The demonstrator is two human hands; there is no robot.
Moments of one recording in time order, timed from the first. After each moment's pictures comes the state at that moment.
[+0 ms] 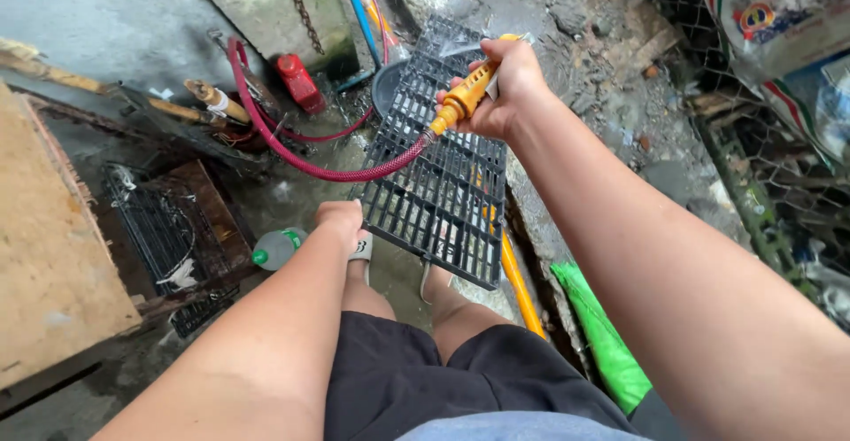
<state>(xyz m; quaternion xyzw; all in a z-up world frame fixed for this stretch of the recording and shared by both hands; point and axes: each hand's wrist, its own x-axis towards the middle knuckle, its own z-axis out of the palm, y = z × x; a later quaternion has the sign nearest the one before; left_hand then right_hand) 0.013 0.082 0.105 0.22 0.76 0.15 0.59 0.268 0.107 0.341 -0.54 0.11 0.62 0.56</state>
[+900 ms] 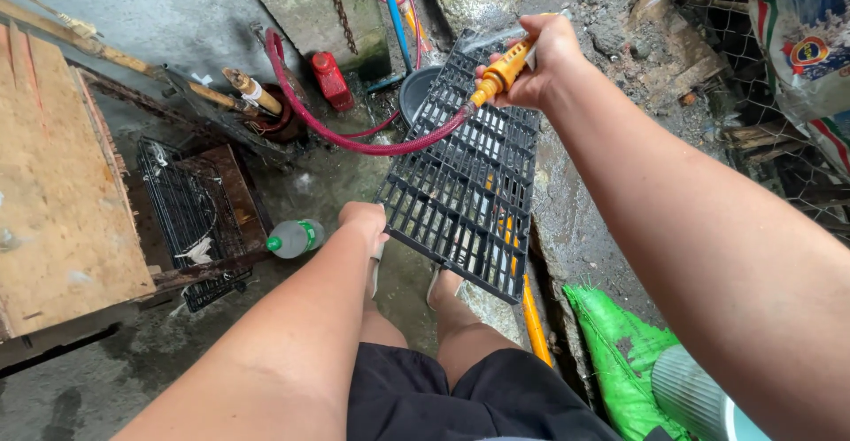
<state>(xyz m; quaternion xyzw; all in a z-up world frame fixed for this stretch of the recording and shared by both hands) 0.030 0.067 0.123 0.25 0.78 0.10 0.56 0.305 0.143 0.347 -0.60 0.04 0.60 0.53</state>
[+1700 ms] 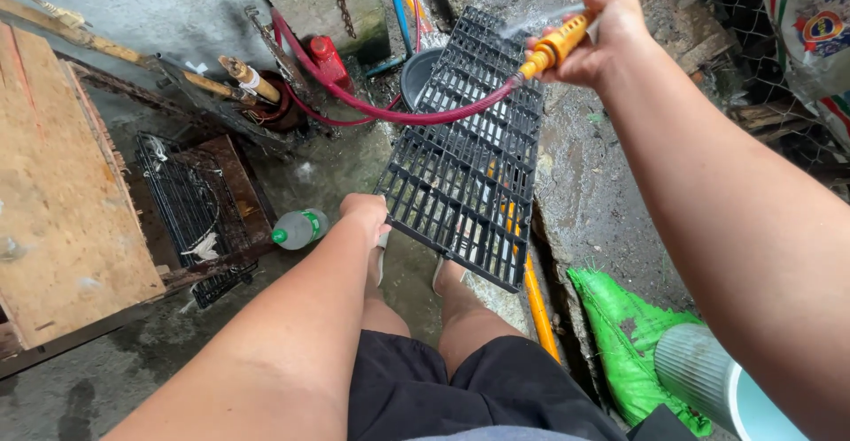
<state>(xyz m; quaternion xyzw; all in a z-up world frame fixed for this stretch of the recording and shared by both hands) 0.017 0.075 0.119 0.22 0.77 0.11 0.58 0.352 0.140 0.342 -0.58 0.05 0.57 0.58</state>
